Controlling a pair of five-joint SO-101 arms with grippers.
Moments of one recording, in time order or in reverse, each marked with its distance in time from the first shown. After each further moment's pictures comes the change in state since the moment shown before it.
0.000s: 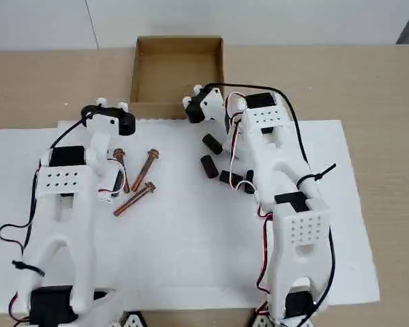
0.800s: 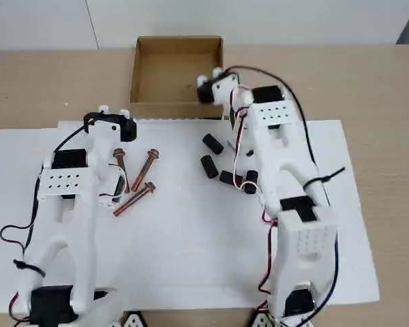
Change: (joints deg) left arm 0.0 0.0 2.5 0.6 0.1; right arm 0.5 -11.2 0.9 8.5 -17.8
